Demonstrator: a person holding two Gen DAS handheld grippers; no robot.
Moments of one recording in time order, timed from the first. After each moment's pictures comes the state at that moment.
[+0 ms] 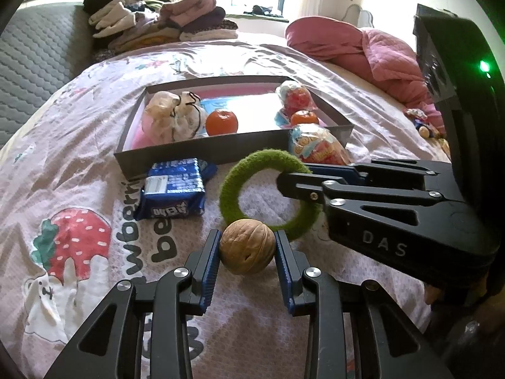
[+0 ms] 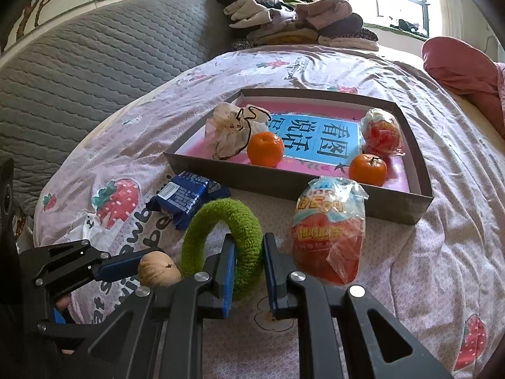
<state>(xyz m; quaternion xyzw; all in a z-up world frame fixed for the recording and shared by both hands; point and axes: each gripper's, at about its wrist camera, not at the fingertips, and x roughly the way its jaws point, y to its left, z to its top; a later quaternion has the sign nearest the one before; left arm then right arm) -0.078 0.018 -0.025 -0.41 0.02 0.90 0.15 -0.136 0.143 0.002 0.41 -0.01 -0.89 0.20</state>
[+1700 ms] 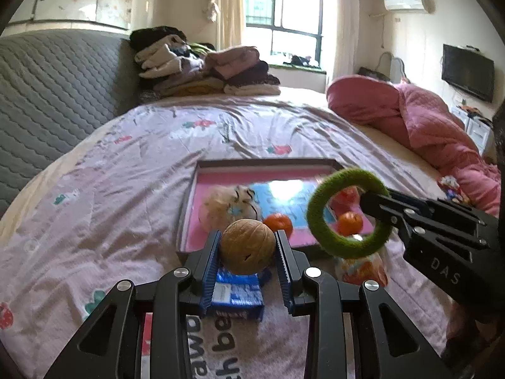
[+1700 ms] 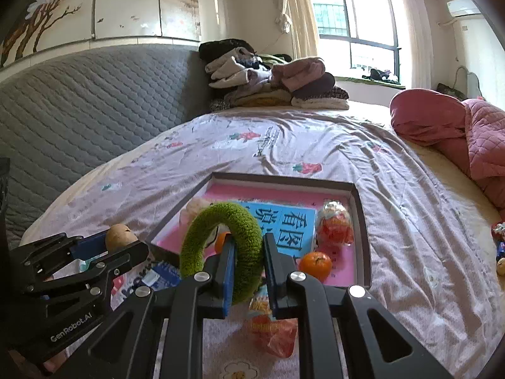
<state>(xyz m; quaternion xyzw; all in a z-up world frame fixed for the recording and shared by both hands) -0.118 -0.005 0.042 -0.30 0.00 0.95 0.06 -0.151 0.159 0.069 0.29 -0.01 -0.95 0.14</state>
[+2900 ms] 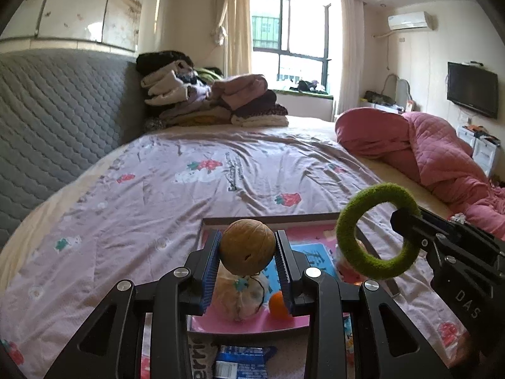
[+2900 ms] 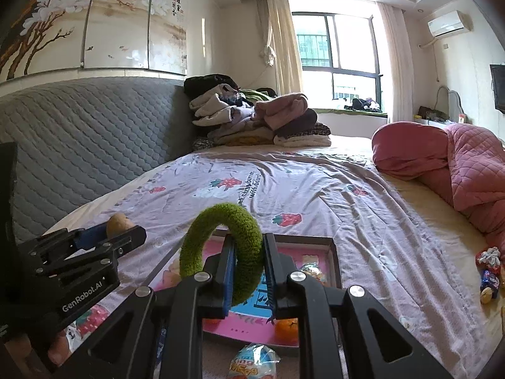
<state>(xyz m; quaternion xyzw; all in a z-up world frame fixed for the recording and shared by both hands) -0.179 -0.005 0.089 -0.25 -0.01 0.97 0.05 -0.177 0.168 0.114 0.22 -0.01 -0.97 0.10</state>
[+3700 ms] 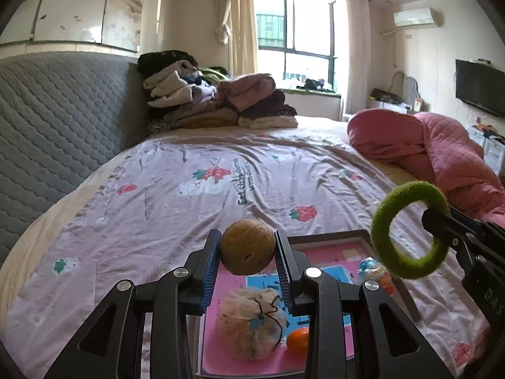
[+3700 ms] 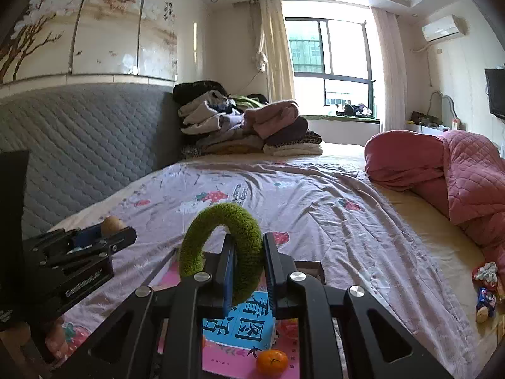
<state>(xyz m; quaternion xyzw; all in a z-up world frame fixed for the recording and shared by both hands) -0.241 -0.008 0.092 -0.26 0.00 0.97 0.03 -0.215 0.175 0.122 0.21 0.00 -0.97 0.08</state>
